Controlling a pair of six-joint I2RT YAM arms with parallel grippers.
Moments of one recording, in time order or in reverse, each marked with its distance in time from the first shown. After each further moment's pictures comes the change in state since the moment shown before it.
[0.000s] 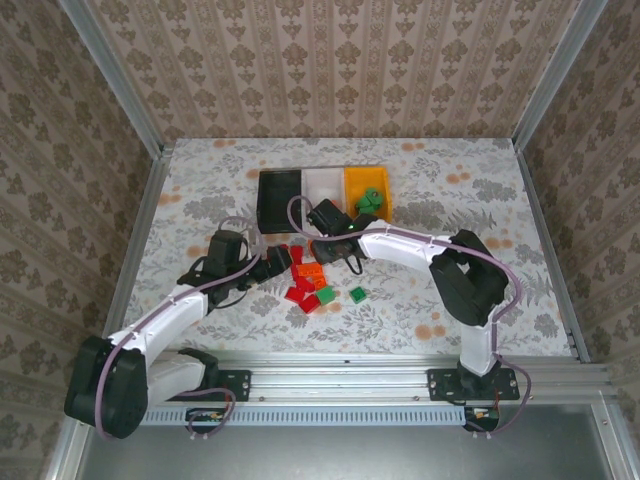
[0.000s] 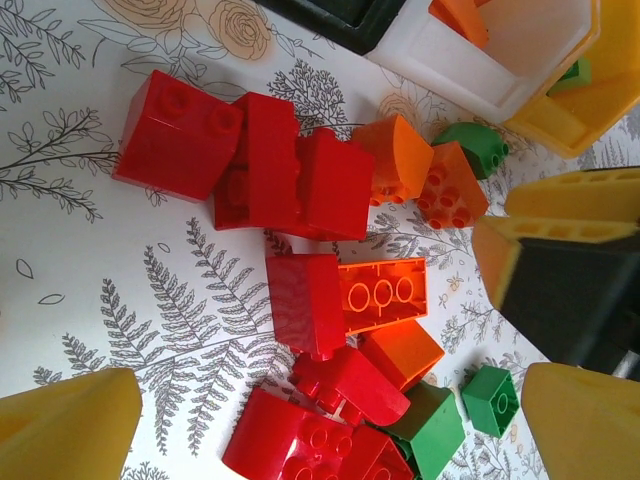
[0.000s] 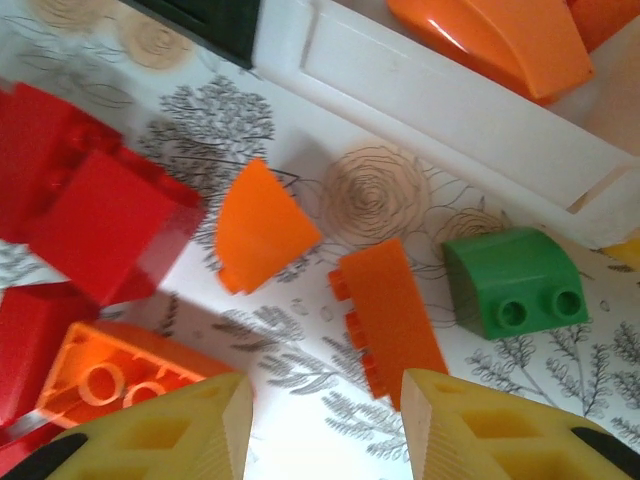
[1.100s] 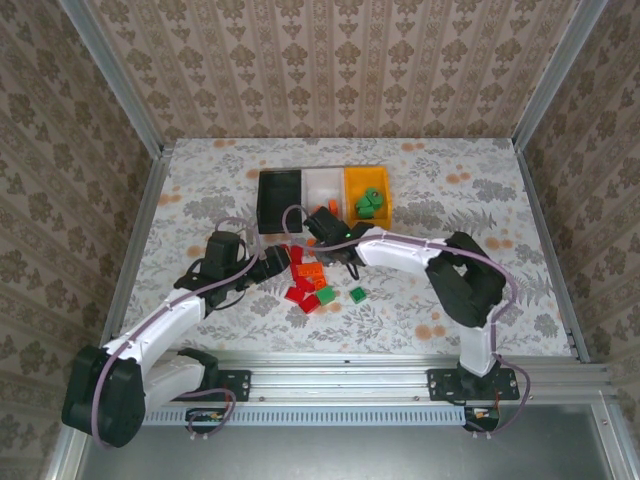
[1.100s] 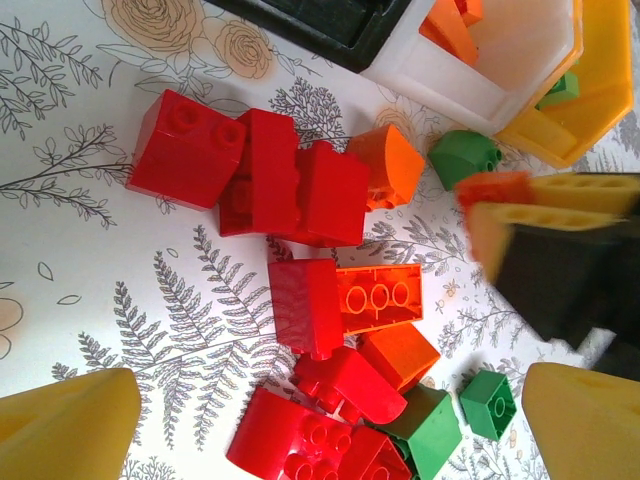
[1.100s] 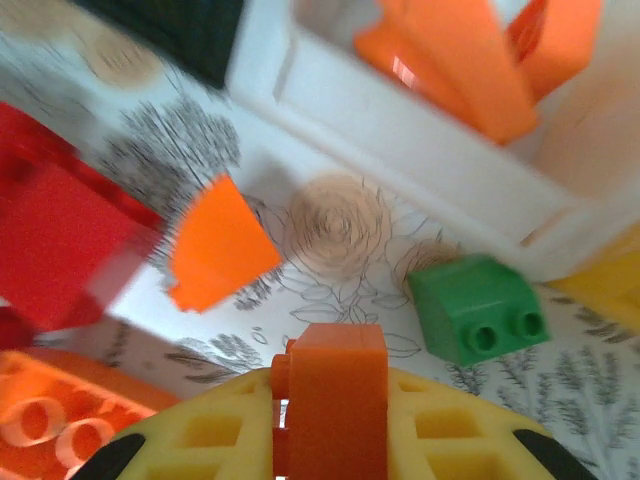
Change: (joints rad) left arm 0.000 -0.047 -0.004 -0.021 -0.027 0.002; right arm 0.032 -0.041 -0.047 0.091 0.124 -0.059
